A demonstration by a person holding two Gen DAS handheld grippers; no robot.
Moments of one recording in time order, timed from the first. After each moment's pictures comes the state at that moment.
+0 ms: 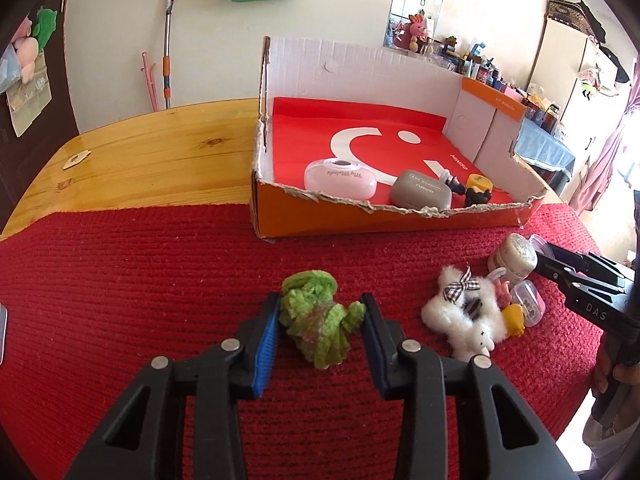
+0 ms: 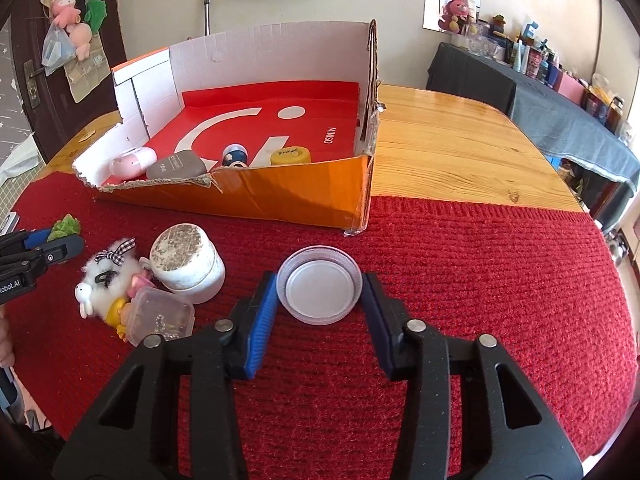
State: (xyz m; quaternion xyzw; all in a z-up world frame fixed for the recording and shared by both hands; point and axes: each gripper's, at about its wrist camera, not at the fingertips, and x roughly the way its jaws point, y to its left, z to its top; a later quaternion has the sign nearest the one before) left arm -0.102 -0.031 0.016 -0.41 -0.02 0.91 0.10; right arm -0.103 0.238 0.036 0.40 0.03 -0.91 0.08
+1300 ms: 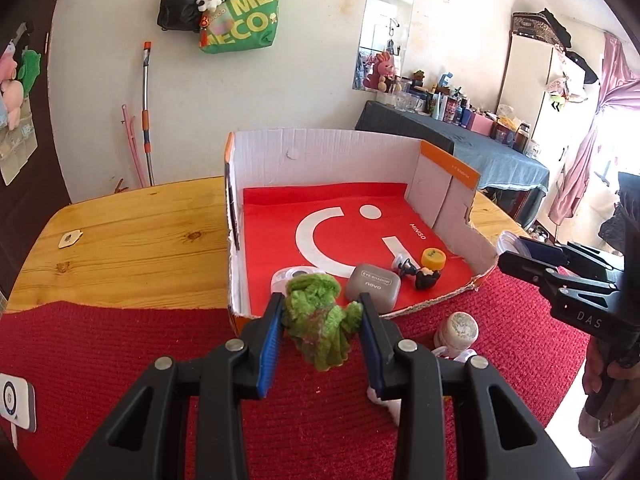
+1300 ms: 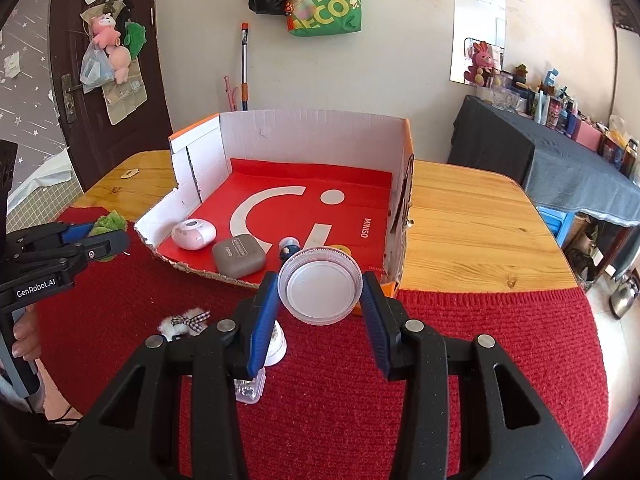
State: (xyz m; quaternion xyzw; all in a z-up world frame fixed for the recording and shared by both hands) left arm -0.113 -0.016 0.088 -0.34 0.00 0.93 0.15; right arm -0.107 0.218 0.110 0.33 0.04 -0.93 0.13
